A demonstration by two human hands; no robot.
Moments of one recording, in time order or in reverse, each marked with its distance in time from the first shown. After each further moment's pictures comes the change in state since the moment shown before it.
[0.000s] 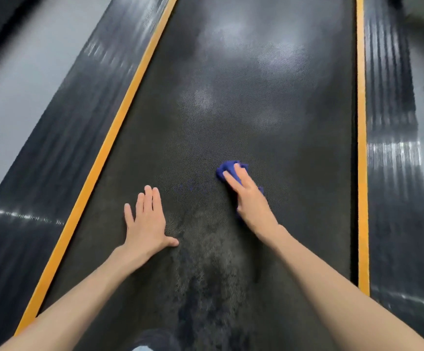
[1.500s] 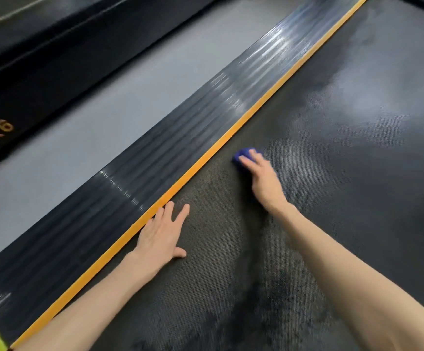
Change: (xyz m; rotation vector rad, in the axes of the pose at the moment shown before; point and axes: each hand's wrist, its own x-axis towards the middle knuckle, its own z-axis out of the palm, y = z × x) left_hand -0.096 -0.118 0.028 -0.111 0.051 -0.121; right_hand 0.092 -0.130 0.084 -0.006 -0.065 -0.406
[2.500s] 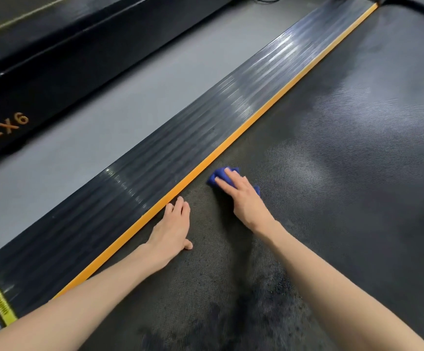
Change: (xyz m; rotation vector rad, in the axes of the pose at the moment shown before) left_hand -0.001 0.002 0.009 -0.087 0.025 -0.065; right_hand -0.039 -0.042 0.028 -0.143 -0.225 -0.216
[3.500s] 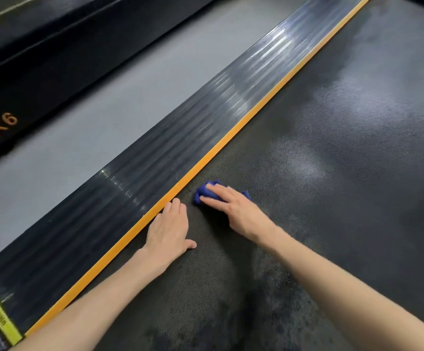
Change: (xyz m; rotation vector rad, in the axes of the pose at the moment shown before) left_hand -0.004 -0.005 -0.001 0.097 0.133 0.017; right_hand -0.018 -0.024 0.009 -0.023 -0.095 -0.194
